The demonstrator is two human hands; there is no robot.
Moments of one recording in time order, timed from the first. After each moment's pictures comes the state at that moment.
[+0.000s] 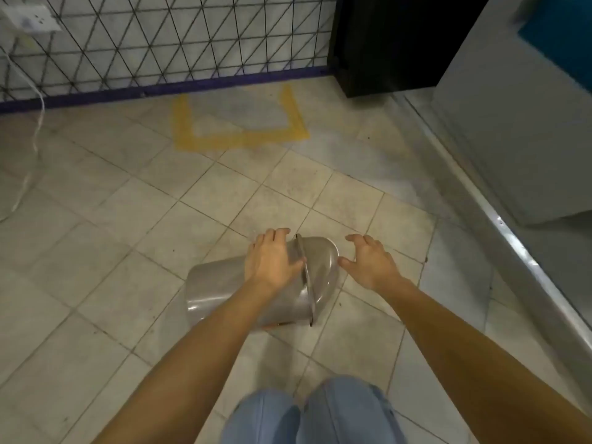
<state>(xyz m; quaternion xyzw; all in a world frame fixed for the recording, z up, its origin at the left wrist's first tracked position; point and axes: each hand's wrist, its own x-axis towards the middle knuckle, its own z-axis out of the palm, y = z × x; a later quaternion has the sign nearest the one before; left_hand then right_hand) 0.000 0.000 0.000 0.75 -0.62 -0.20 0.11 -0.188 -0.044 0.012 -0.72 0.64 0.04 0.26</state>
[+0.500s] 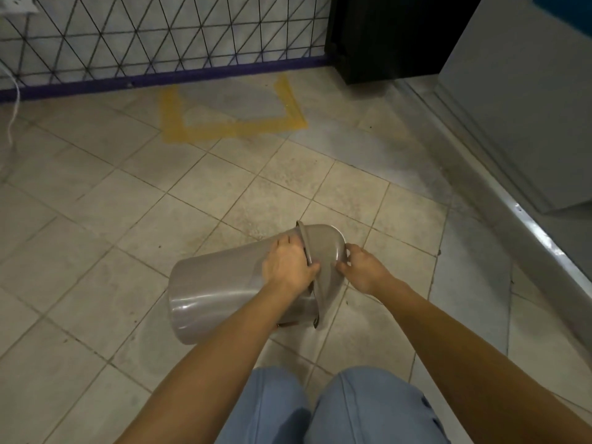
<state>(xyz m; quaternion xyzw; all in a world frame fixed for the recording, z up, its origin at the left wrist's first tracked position) -0.031 -0.007 -0.076 0.77 -0.59 -0.23 0.09 -0.179 -0.042 -0.079 -0.66 0.66 0.04 0.36</state>
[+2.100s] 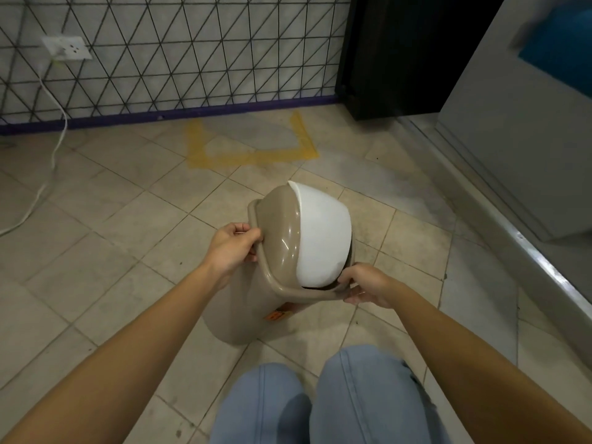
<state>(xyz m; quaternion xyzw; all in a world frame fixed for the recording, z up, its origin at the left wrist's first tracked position) 0.086 0.006 -0.010 0.66 -0.27 -0.50 0.49 -0.161 -0.038 -0.048 -0.43 0.64 -0.07 0.64</state>
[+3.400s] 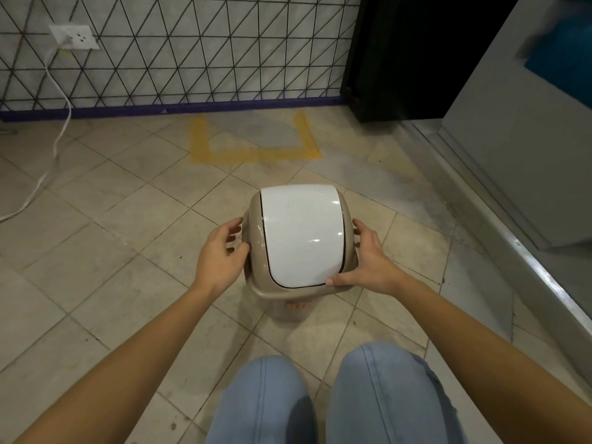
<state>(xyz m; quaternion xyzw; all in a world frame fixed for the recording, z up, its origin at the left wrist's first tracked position) 0.106 0.034 -0.042 0.72 -0.46 -0.29 0.44 -0.161 -0.040 -0.016 -0.73 0.55 -0.11 0.40</state>
